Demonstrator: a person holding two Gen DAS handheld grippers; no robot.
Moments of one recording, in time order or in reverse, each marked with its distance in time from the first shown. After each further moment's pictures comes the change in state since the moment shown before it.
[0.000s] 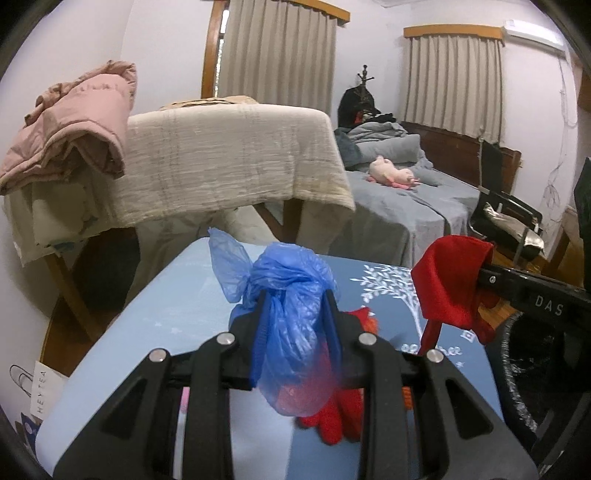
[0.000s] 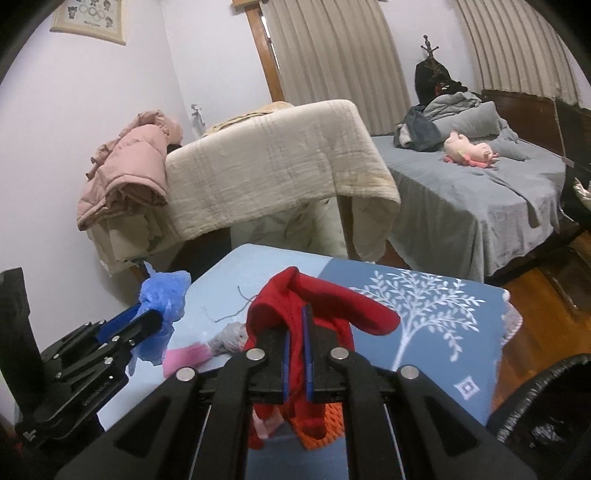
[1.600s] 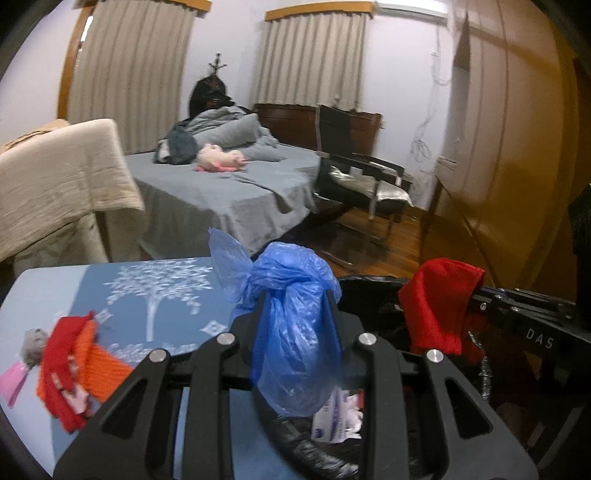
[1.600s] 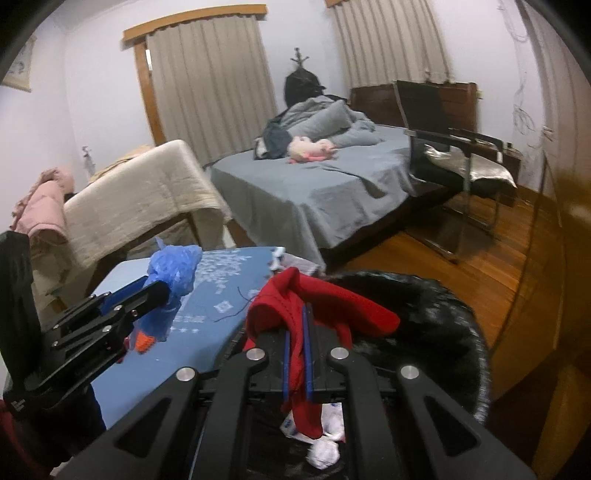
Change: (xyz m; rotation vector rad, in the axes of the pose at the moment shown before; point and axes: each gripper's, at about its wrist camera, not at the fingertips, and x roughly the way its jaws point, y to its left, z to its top) left arm -0.030 -0.267 -0.043 0.223 0.050 -0.512; right arm -0.228 -0.173 -0.096 0.227 -0.069 -0.420
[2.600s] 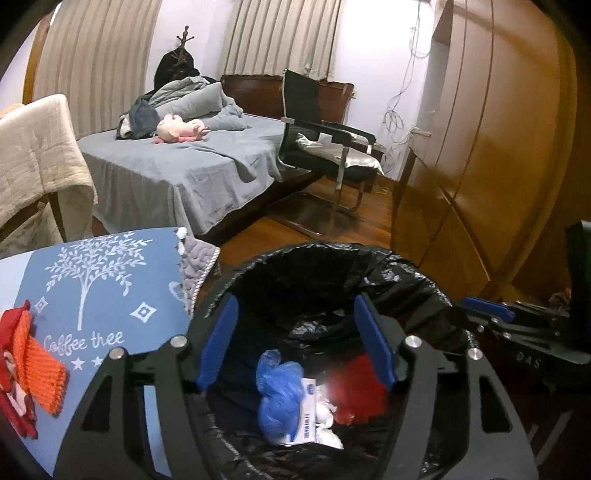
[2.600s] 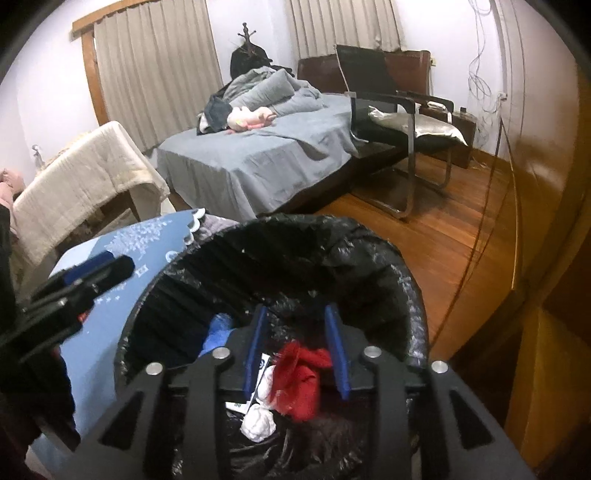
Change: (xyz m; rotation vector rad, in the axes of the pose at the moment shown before) left arm 0.067 -0.022 -0.017 0.018 0.115 -0.108; right arm 0.012 -0.074 -0.041 0.081 0.115 -0.170
